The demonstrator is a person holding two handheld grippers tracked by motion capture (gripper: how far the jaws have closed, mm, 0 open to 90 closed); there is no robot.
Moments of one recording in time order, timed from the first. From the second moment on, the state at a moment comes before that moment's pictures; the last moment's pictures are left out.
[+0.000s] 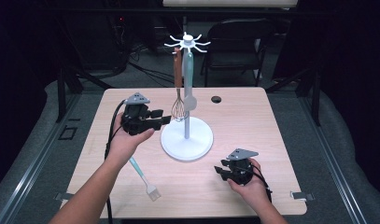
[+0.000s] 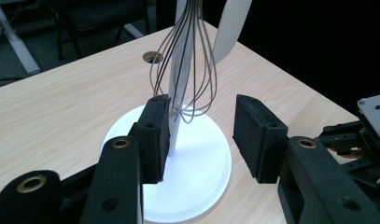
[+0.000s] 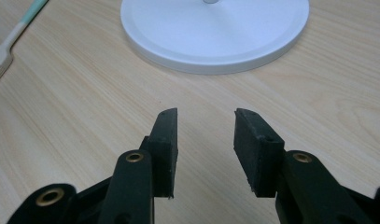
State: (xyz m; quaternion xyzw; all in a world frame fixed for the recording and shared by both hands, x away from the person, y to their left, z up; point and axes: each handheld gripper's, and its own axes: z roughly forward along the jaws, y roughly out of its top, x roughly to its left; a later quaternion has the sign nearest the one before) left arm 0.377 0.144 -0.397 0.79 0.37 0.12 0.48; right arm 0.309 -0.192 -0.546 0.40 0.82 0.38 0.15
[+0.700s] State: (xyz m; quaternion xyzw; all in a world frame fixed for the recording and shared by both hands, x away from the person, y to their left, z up) left arm 0.347 0.194 -0.499 0.75 0.46 0.10 0.47; right arm 0.315 -0.192 -0.549 0.40 0.83 0.36 0.14
